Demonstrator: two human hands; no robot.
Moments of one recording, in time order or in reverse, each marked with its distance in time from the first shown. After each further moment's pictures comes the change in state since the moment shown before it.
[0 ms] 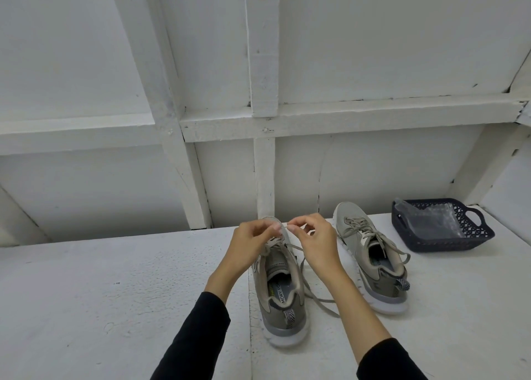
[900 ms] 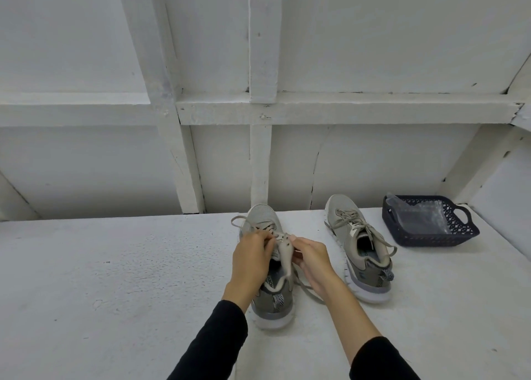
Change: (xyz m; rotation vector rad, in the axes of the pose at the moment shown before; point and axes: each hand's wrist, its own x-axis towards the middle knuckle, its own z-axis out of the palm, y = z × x) left_hand -0.023 -0.038 0.049 0.649 0.224 0.009; right_hand -0.029 0.043 -0.003 0.585 -0.164 0.601
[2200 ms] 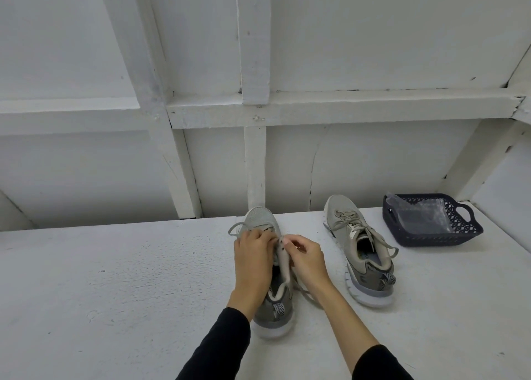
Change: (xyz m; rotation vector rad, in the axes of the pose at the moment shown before) left_hand 0.002 0.002 0.017 0.086 0.133 0.087; right_hand 0.008 0.010 -0.002 -0.383 0.053 -0.301
